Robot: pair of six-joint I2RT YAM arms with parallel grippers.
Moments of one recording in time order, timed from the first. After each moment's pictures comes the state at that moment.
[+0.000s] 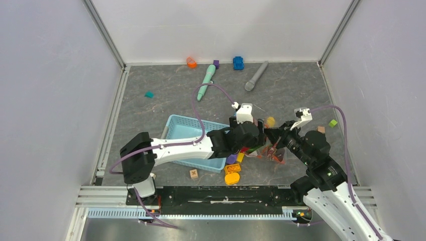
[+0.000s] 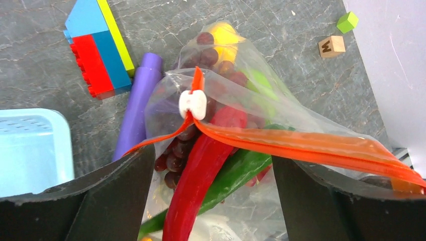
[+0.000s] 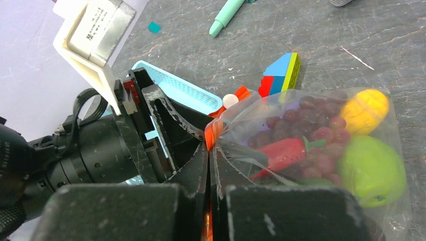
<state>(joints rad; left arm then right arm) -1.23 1.72 1.26 -0.12 -0.54 -0.81 0.49 0.43 0.56 -0.33 -0.07 0.51</state>
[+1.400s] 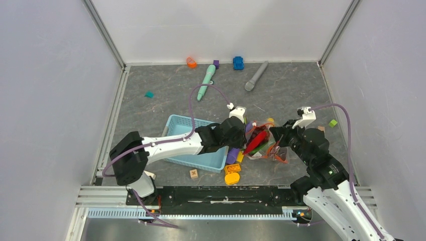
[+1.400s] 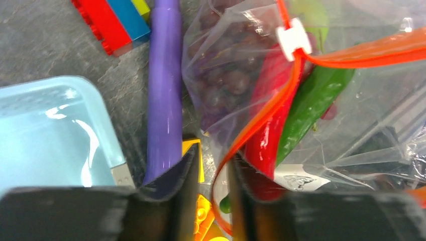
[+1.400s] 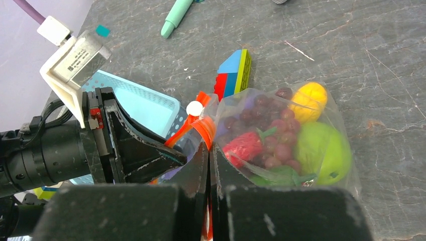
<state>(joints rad) -1.11 1.61 1.10 -0.18 -0.22 -0.66 0.50 0.46 0.62 -0.44 0.09 0.47</state>
